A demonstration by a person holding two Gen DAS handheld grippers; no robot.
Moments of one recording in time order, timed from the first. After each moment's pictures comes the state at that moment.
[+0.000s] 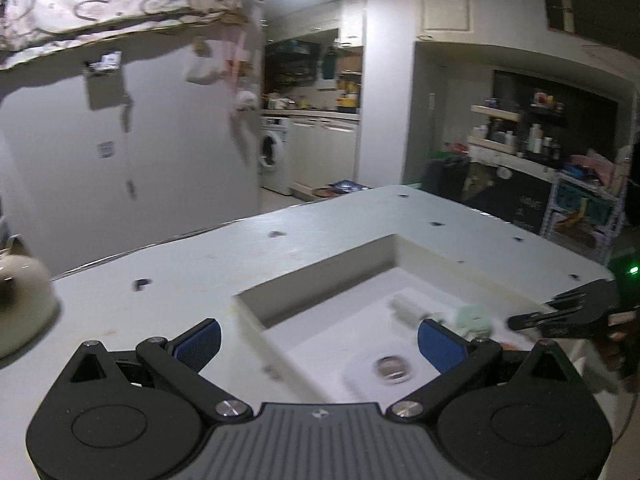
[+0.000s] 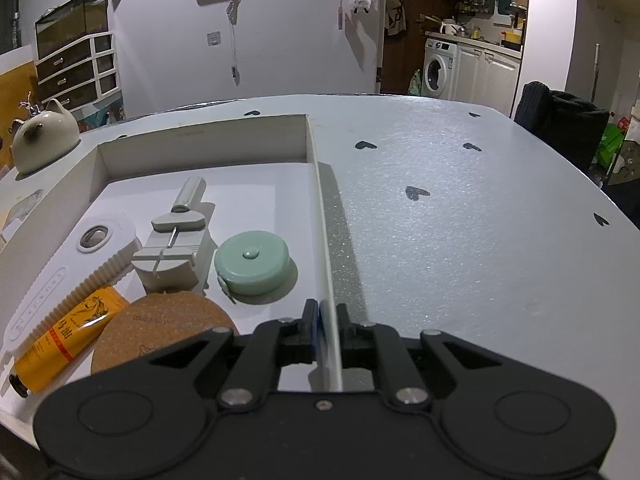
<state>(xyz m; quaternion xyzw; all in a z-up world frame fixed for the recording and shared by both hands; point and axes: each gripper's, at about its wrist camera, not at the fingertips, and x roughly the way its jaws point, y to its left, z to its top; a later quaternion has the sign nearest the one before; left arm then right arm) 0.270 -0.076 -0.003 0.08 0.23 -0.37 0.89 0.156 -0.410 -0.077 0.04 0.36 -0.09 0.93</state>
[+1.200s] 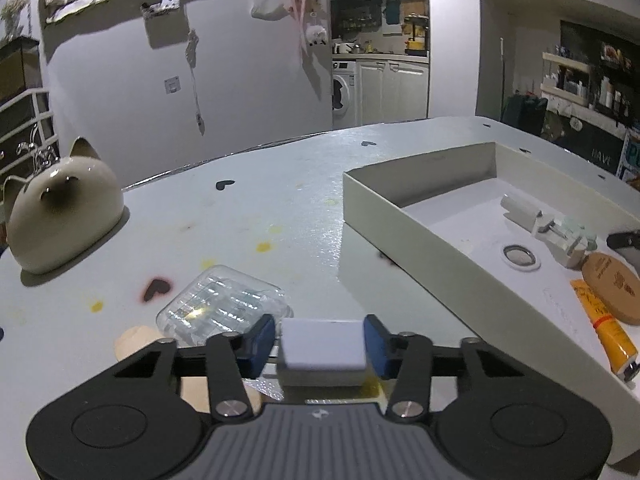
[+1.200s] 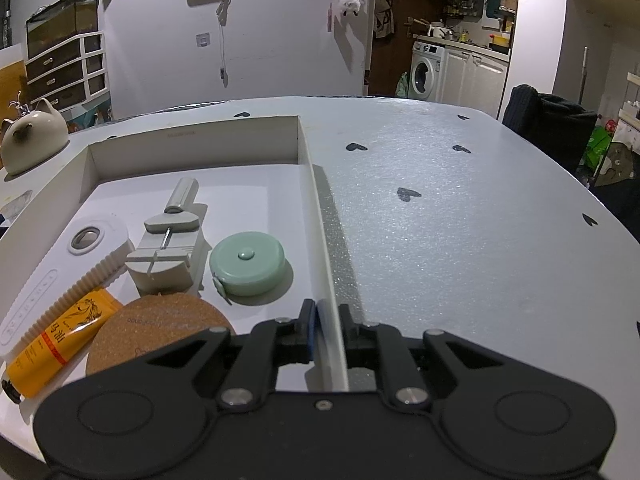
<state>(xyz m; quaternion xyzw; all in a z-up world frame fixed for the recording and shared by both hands) 0.292 -0.034 -0.072 0.13 0.30 -0.28 0.90 0.156 -0.403 -0.076 0.04 0.36 -0.11 0.93</state>
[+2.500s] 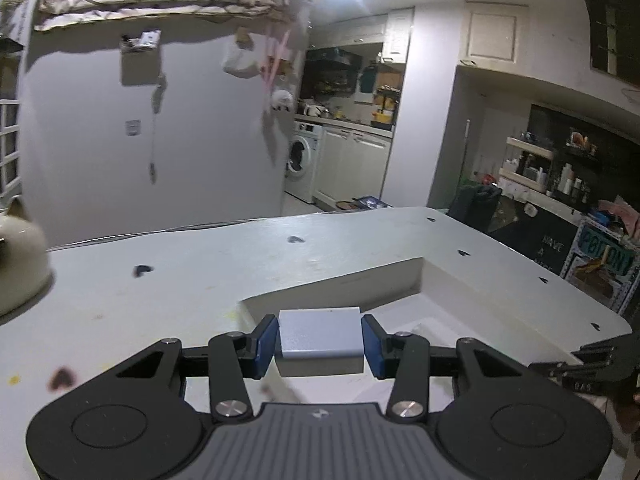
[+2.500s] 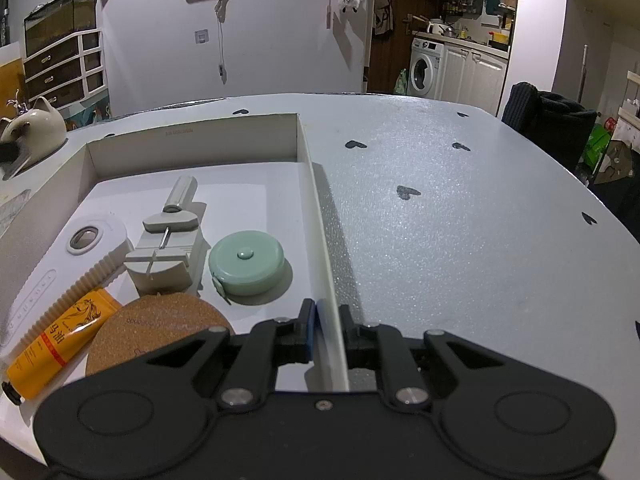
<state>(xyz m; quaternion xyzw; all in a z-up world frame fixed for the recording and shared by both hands) 0.299 -0.105 -0.017 0.02 0.24 -0.35 0.91 0.157 -0.404 -0.075 0.04 0.36 -0.11 0.92</state>
